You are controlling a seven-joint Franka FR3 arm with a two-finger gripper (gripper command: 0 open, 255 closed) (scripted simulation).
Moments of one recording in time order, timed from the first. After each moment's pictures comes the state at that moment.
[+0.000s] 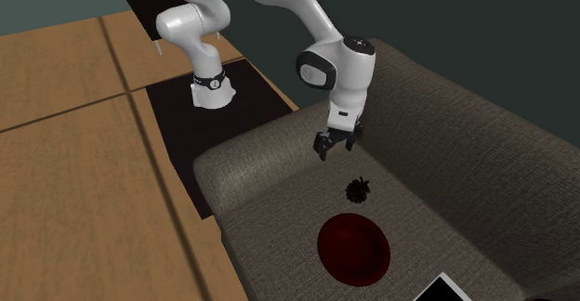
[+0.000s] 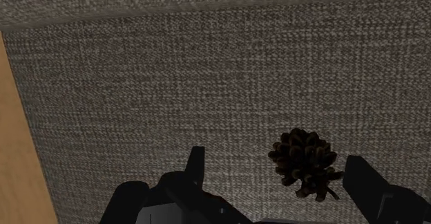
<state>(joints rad) 0.18 0.41 0.17 -2.00 -0.19 2.40 0.53</state>
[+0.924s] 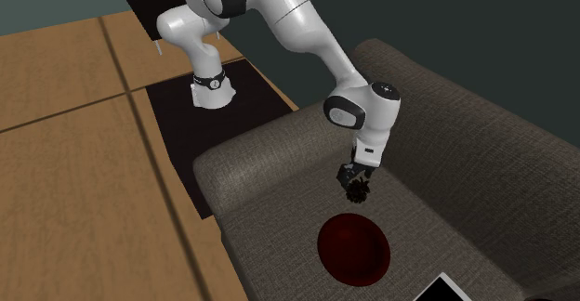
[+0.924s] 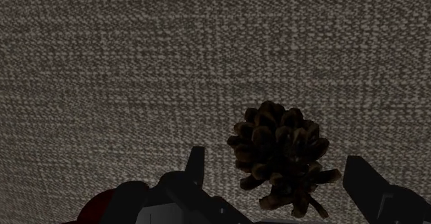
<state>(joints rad) 0.27 0.79 0.13 -1.64 -0.27 2.42 0.60</state>
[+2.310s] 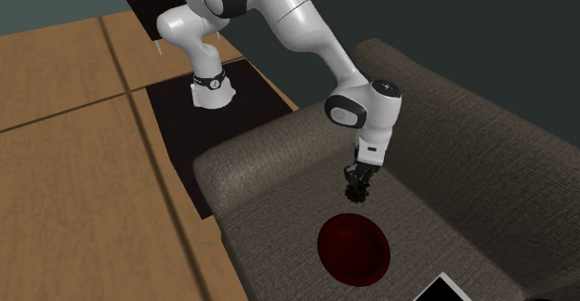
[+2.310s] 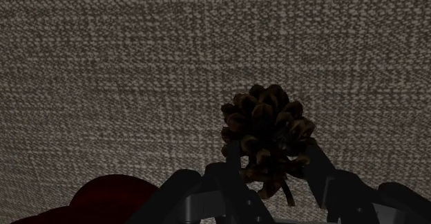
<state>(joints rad) 0.28 0.79 0.13 -1.63 -0.27 2.45 0.60</state>
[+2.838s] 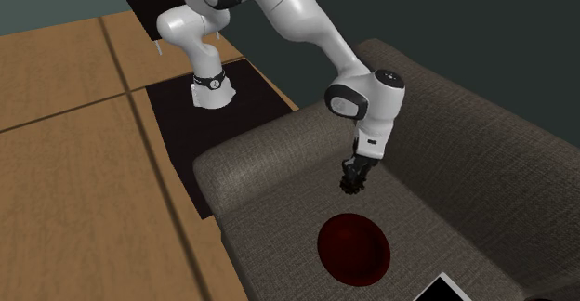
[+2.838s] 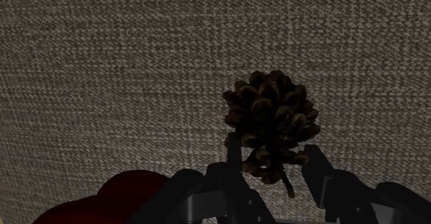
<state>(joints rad) 0.26 0.72 0.13 -1.66 -0.25 2.37 0.58</state>
